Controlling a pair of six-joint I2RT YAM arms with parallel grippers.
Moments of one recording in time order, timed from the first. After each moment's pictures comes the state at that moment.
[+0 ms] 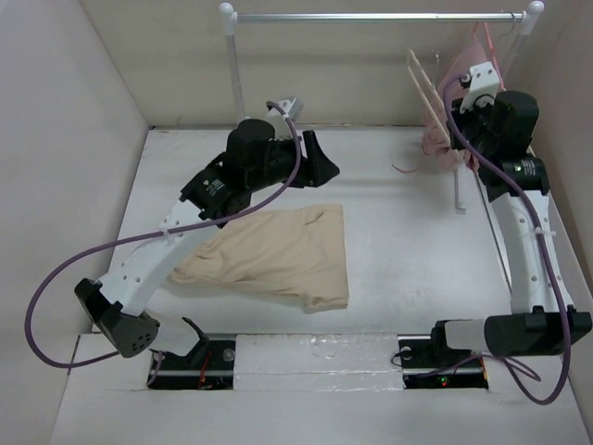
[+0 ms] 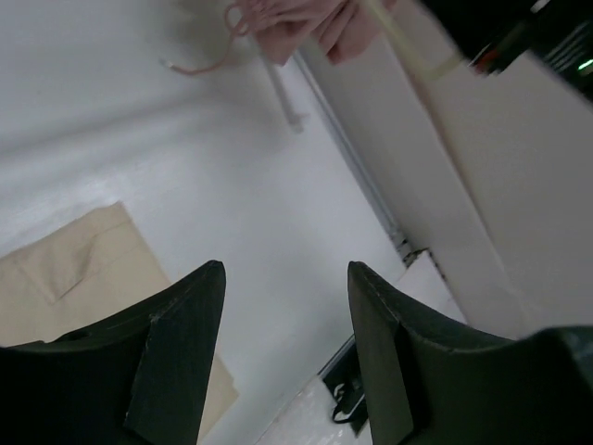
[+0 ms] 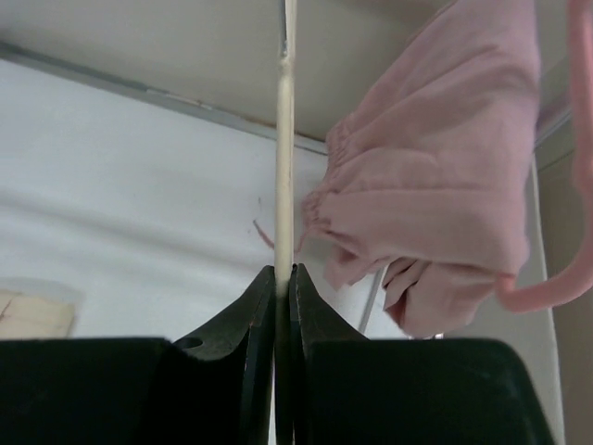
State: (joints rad) left arm -0.74 1.37 1.55 -0.50 0.15 -0.59; right arm 0.00 1.34 1.63 -0.52 -0.12 -0.24
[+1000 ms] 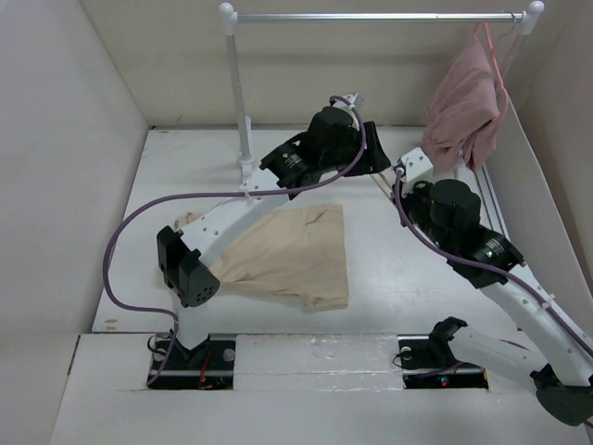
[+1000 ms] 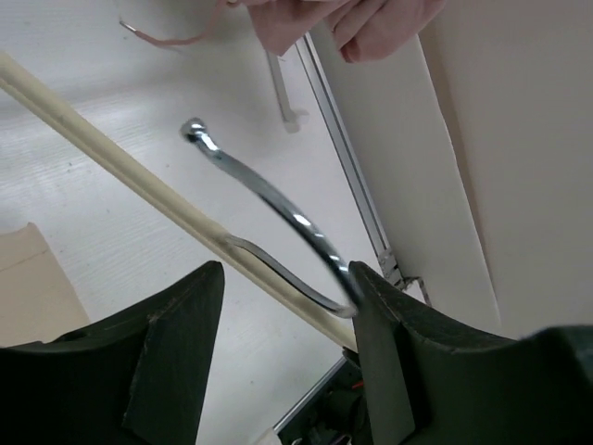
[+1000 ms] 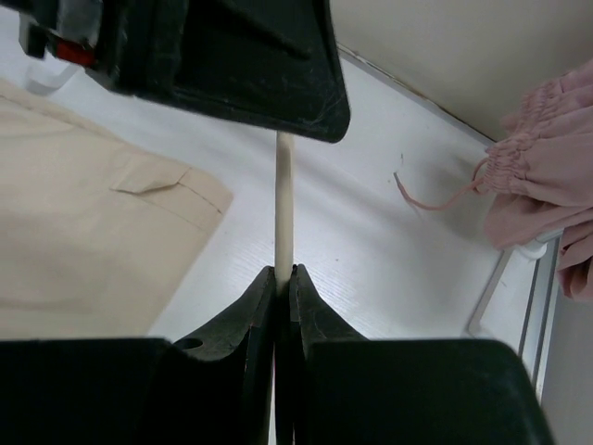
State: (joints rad) left arm -0.86 1.84 2.02 -0.56 0.06 -0.74; right arm 0.63 0.89 1.10 -0.48 0.26 -0.18
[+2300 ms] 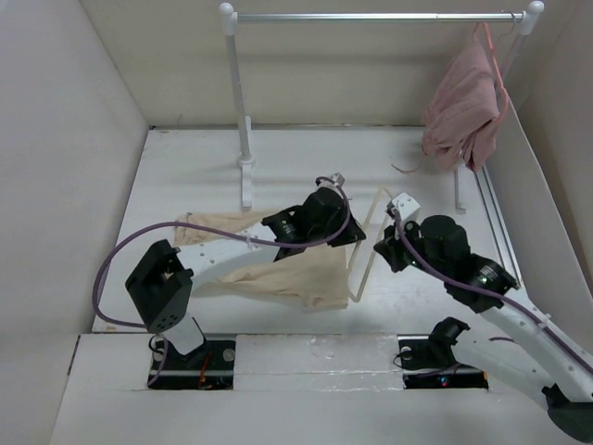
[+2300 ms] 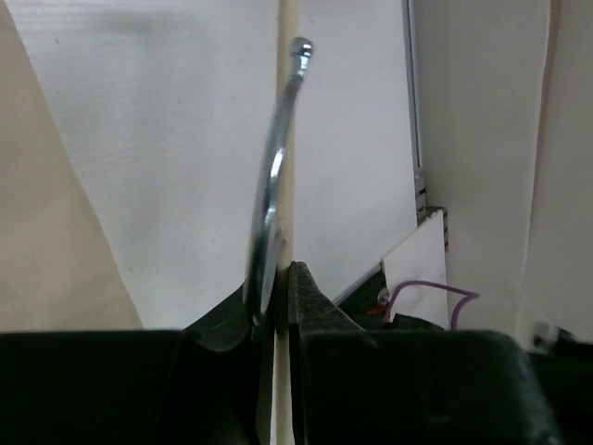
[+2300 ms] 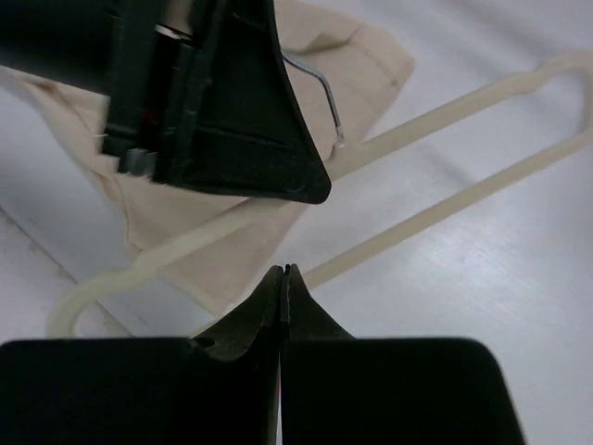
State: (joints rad) left arm -0.97 1.61 1.21 -0.17 0.02 -1.00; right arm 0.69 0.72 0.84 -0.58 -0.01 0.07
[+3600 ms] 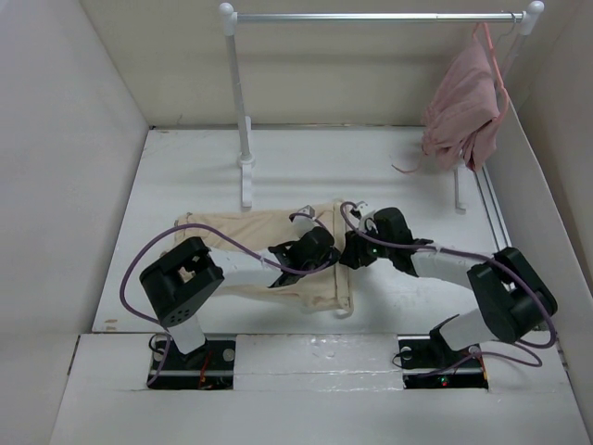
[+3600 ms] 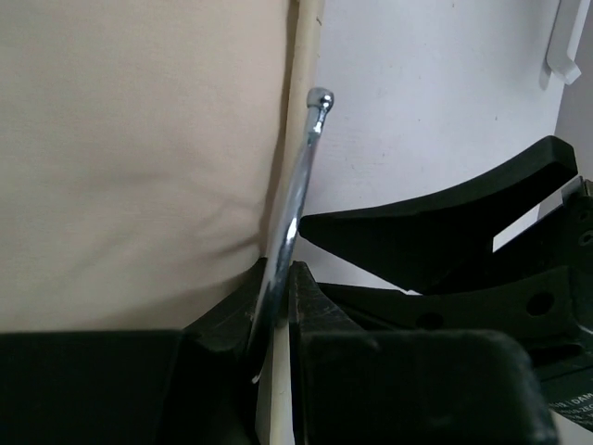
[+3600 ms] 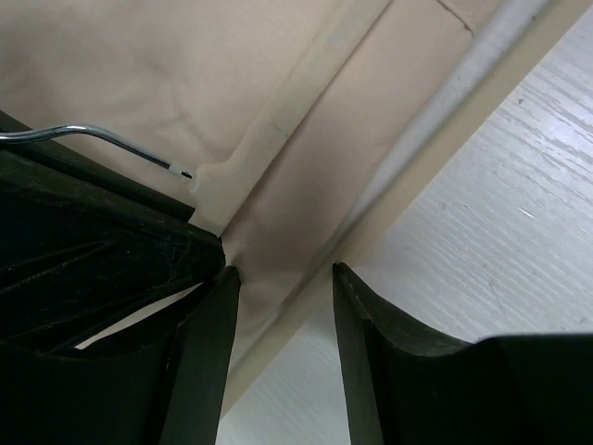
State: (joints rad) left arm -1.02 1.68 0.83 0.18 -0.32 -1.22; right arm 0.50 1.43 0.57 0.13 -0.37 0.15
